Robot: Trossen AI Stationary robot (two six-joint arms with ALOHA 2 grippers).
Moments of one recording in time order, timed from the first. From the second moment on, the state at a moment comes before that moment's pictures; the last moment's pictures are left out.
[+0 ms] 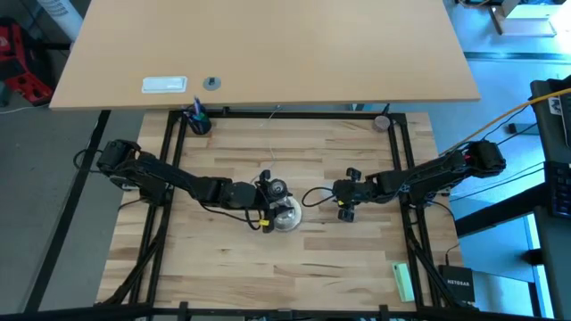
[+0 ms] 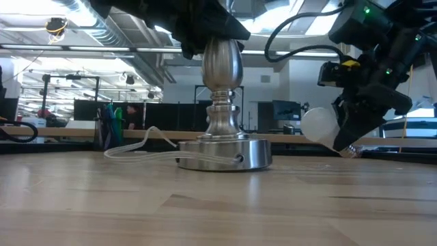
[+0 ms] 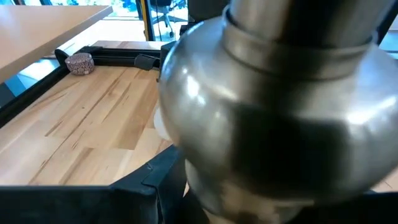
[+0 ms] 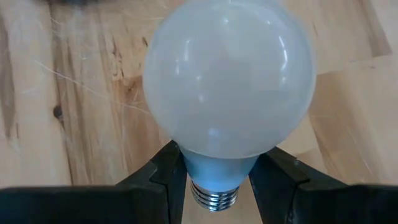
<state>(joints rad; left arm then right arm) -0.23 1.59 0.89 0.35 -0.33 -0.11 0.13 1.30 0.53 -0.28 0.24 0.28</state>
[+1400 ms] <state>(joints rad) -0.22 1.40 0.90 -0.22 -0.30 -0.42 0.14 1.37 0.57 -0.27 0.20 0.26</state>
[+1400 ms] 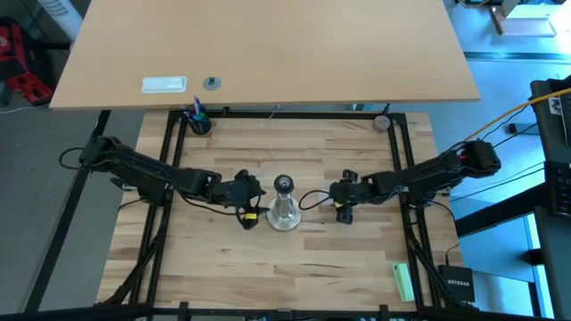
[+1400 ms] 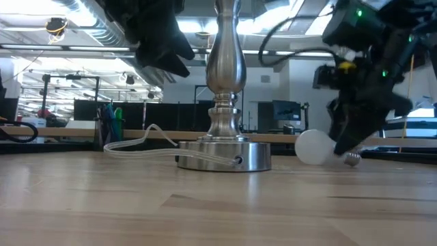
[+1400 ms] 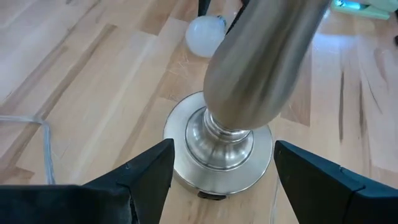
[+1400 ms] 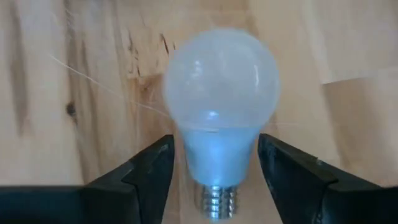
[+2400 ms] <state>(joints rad) -0.17 0.69 0.37 0.23 -0.53 -0.20 0.14 0.22 0.38 -0.25 0.17 0.15</state>
